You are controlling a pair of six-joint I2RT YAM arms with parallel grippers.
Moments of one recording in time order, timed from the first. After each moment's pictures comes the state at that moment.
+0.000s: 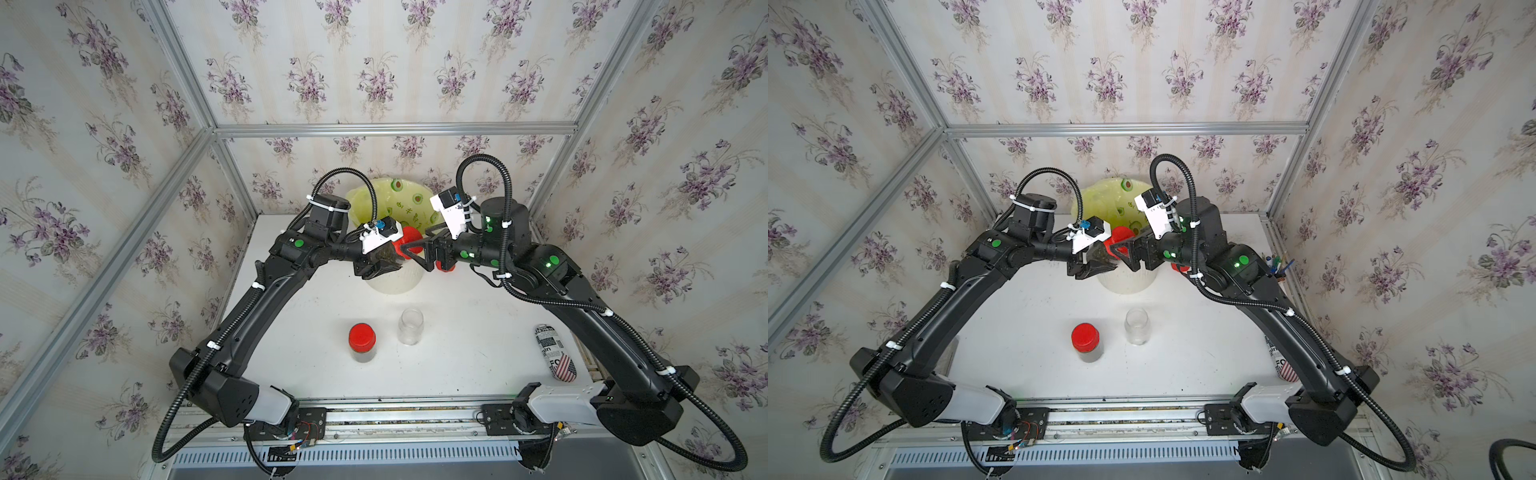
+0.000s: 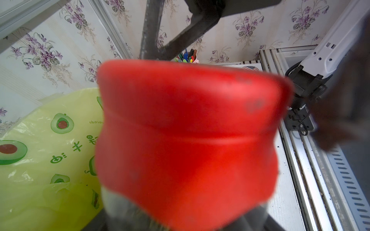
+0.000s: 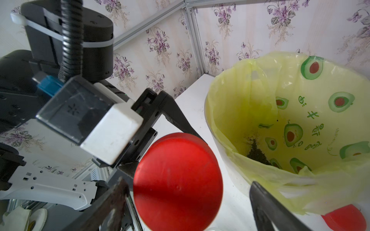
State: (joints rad) left arm -0.45 1.46 1.60 -0.79 0.70 0.72; right arm 0.70 1.32 1.60 -0.65 -0.33 0.21
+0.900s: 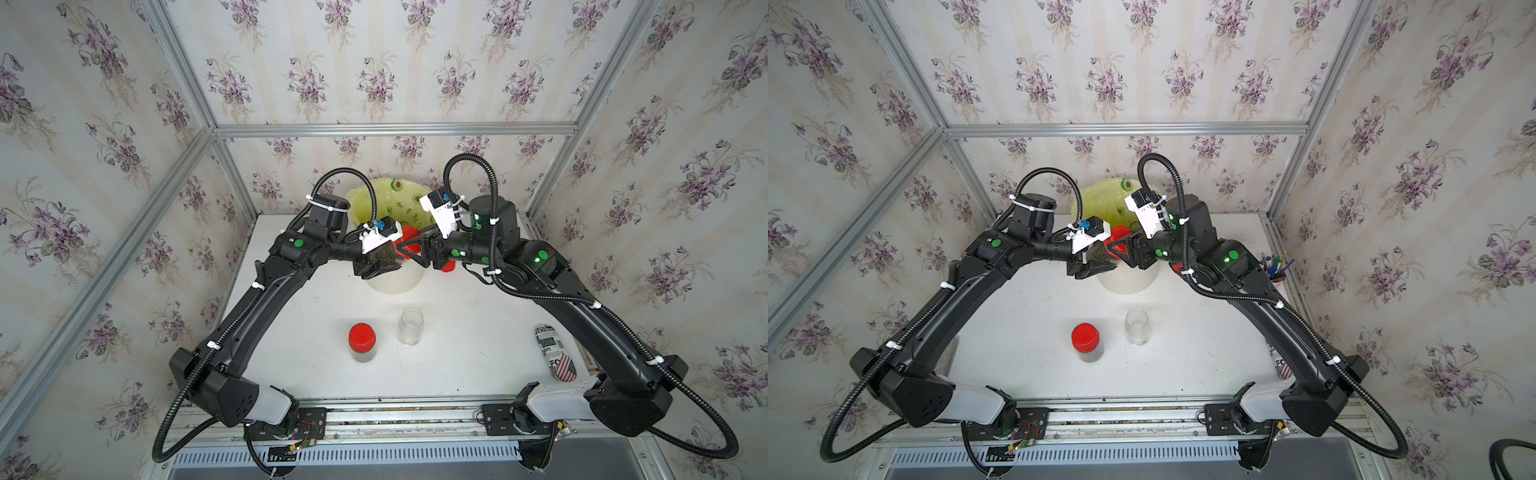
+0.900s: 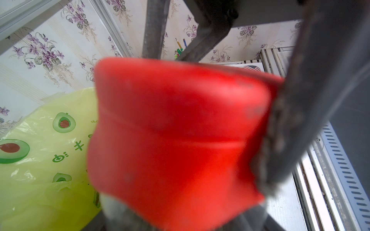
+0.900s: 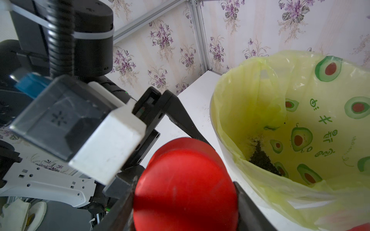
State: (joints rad) left arm -0.45 1.46 1.60 -0.79 0.70 0.72; right arm 0.71 1.37 1.63 -0.66 -0.33 0.16
